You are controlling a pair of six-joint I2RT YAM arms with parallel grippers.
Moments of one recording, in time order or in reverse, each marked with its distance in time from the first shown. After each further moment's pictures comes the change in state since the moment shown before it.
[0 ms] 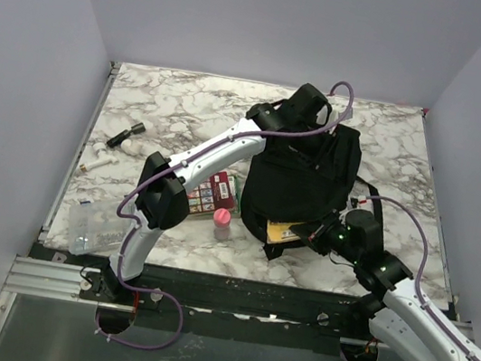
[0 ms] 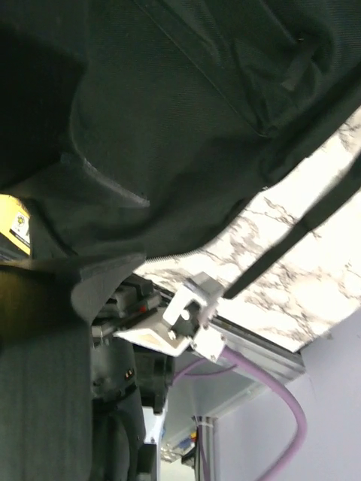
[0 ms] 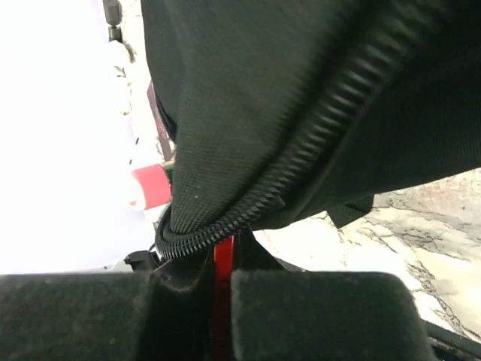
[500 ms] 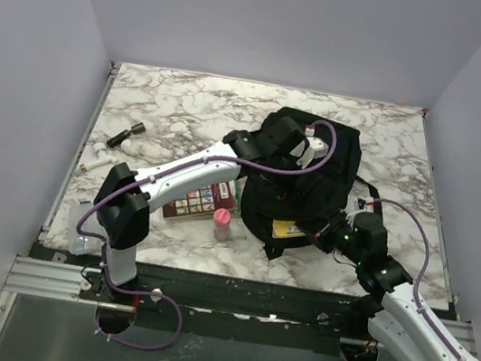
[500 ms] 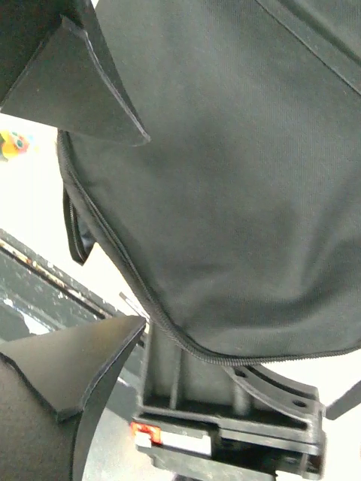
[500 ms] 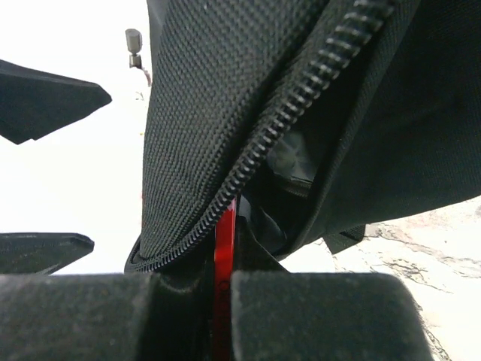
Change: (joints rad) left arm -0.059 -0.284 -0.499 0.021 -0.246 0.197; right arm -0.118 -0.027 -0.087 0.115 -0.061 -0.025
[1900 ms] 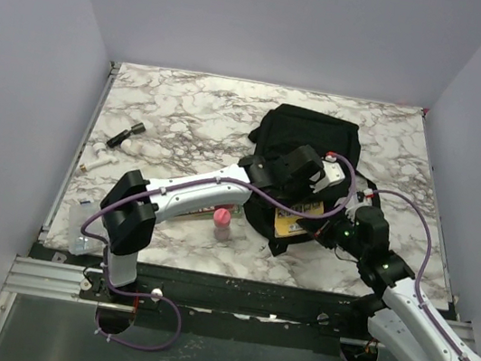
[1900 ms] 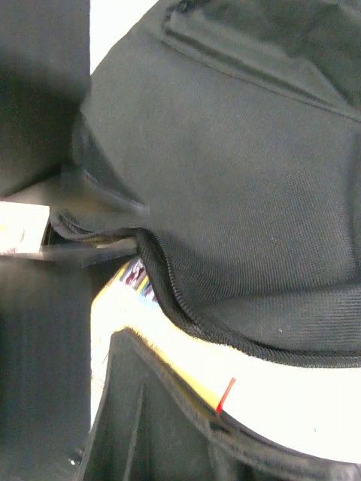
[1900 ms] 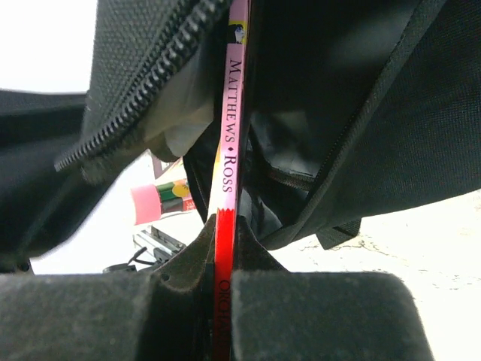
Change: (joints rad) left arm -0.161 -0.032 -0.120 0.156 -0.405 0.267; right arm -0.013 0.036 0.060 -0.035 -0.015 -0.146
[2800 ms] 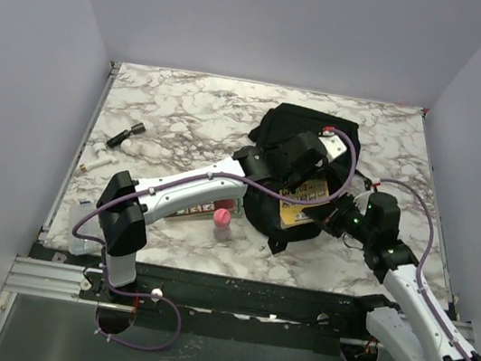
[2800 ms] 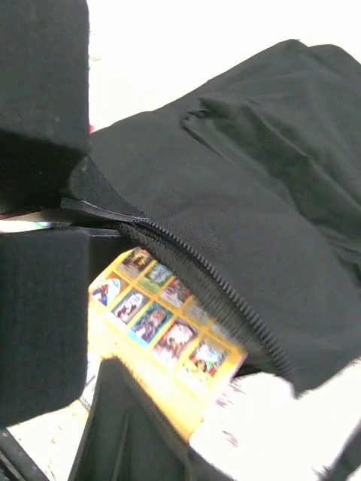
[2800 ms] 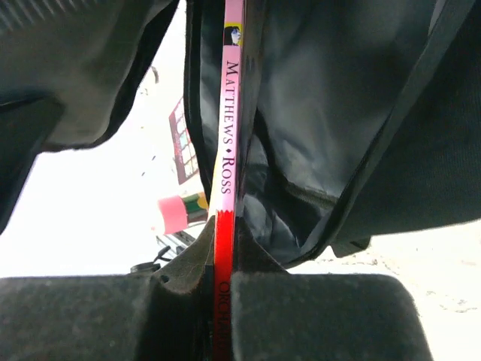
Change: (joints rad) left arm 0.000 -0.029 0.053 -0.003 -0.222 -0.079; right arm -0.140 0.072 0.046 0.026 -0.151 -0.031
